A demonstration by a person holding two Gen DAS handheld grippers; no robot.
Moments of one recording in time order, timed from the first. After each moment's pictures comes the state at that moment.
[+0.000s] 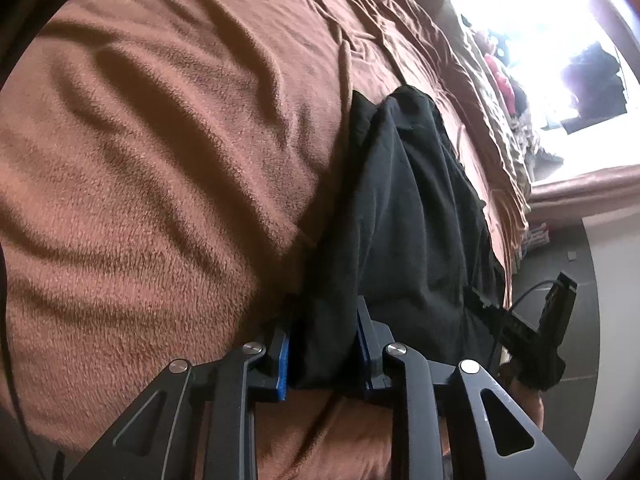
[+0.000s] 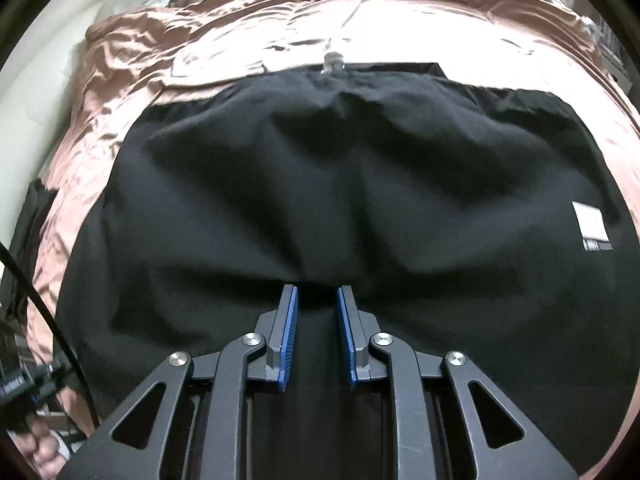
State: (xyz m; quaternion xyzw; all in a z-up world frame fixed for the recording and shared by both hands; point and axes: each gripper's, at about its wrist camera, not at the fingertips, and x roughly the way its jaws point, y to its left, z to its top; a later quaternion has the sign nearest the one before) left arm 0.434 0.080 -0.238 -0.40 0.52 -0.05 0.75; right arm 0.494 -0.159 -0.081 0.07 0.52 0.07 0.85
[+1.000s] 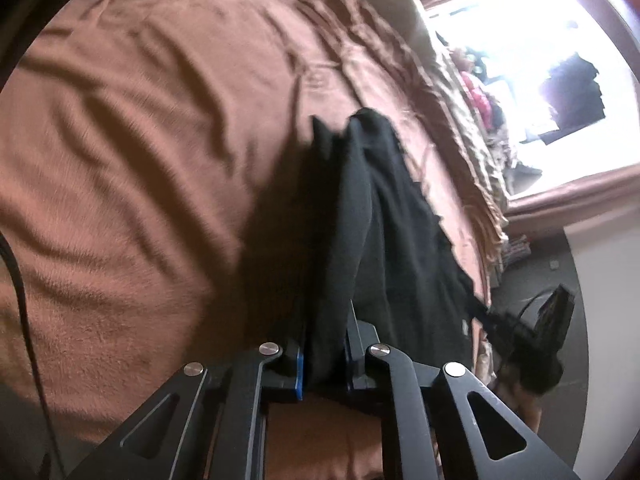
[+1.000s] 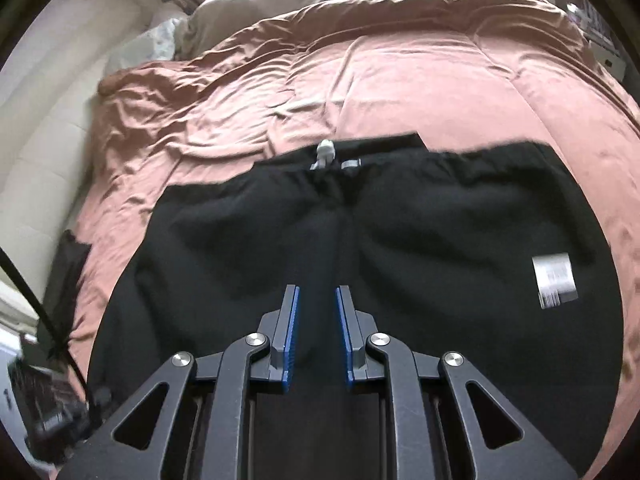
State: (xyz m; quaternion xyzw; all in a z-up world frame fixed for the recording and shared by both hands) left arm 0.424 0.061 -0.187 -0.41 0.46 -0.07 0.78; right arm 0.467 -0.193 -0.049 0.14 0.48 0.09 0.86
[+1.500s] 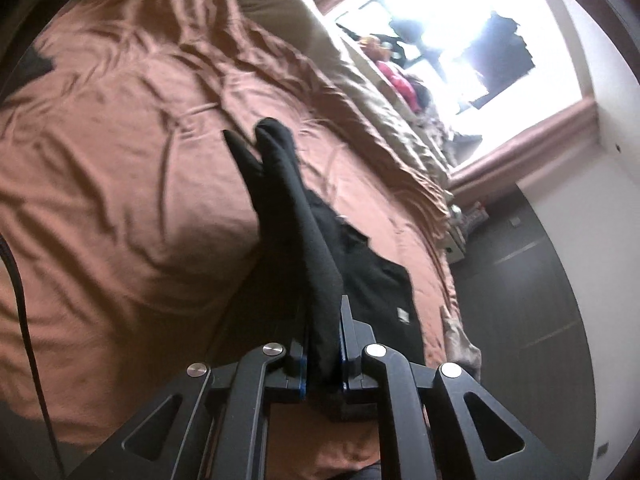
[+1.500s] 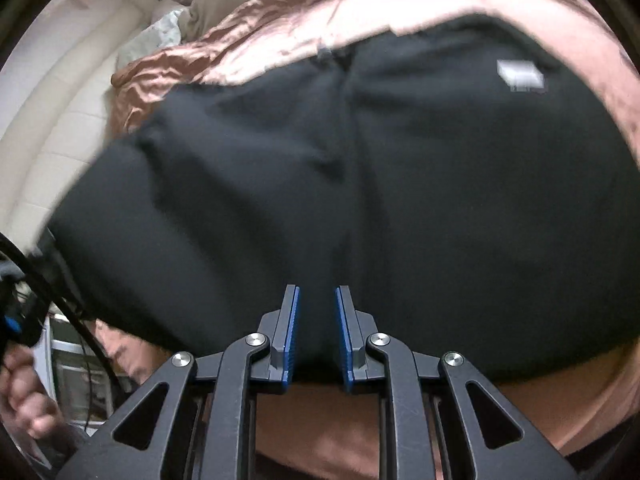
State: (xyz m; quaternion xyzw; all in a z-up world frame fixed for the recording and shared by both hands) left arm 0.433 -0.002 -0.095 -0.34 0.41 -0.17 0.83; right arm 0.368 -0.215 -0.102 0.20 0.52 0.12 0.82
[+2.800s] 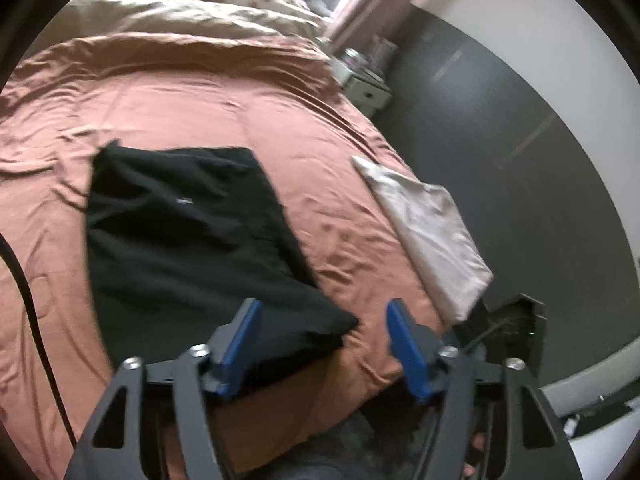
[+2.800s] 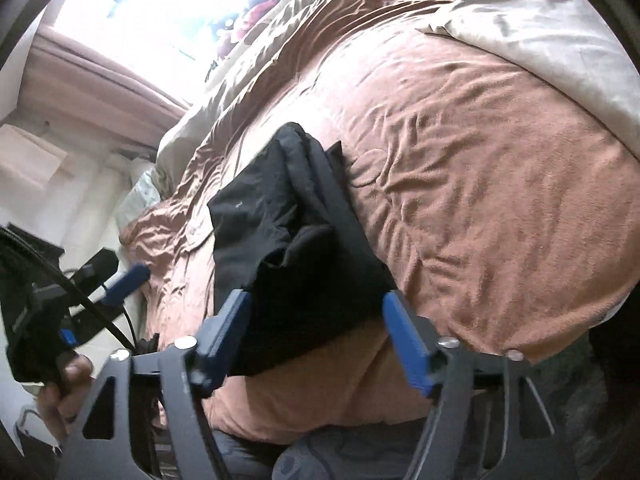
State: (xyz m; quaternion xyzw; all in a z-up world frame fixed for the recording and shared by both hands) left arm 0.448 -0.294 -0.073 -0.08 0.49 -0.36 0.79; right arm 0.217 -0.462 -0.086 0.41 0.35 0.03 0.84
